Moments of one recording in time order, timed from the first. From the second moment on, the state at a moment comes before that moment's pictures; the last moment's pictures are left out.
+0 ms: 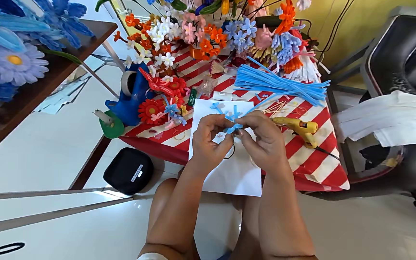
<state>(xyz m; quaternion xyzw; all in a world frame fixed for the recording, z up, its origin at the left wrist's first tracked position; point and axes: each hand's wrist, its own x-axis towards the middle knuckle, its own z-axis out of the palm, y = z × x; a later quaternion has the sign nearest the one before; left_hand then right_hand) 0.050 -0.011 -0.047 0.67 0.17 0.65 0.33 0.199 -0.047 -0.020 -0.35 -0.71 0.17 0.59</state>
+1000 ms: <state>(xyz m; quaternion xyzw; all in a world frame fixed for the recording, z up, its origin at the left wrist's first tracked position) 0.049 -0.008 -0.051 0.68 0.20 0.69 0.16 0.193 -0.048 -0.018 -0.35 -0.72 0.06 0.60</state>
